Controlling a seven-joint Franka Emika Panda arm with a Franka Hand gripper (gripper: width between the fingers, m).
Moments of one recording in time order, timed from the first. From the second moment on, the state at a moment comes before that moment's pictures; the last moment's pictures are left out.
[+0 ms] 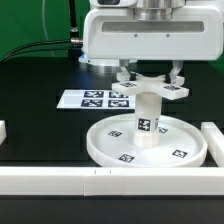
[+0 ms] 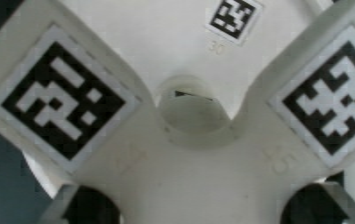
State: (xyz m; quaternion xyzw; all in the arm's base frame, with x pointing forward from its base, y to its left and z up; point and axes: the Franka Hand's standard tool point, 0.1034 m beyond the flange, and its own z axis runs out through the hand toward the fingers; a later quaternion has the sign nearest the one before) arm 0.547 0.039 0.103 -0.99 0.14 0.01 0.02
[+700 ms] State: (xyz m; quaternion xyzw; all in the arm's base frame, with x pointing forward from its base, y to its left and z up) arm 0.548 0.041 0.103 -0.92 0.40 0.01 0.03
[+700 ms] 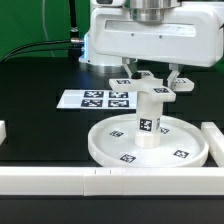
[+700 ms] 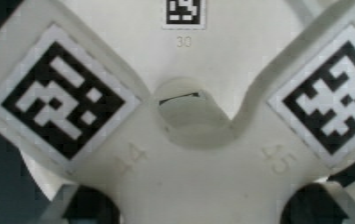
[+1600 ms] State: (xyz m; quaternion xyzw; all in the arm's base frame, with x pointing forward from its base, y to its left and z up) arm 0.549 0.039 0.102 -0.72 0.69 0.02 0.07
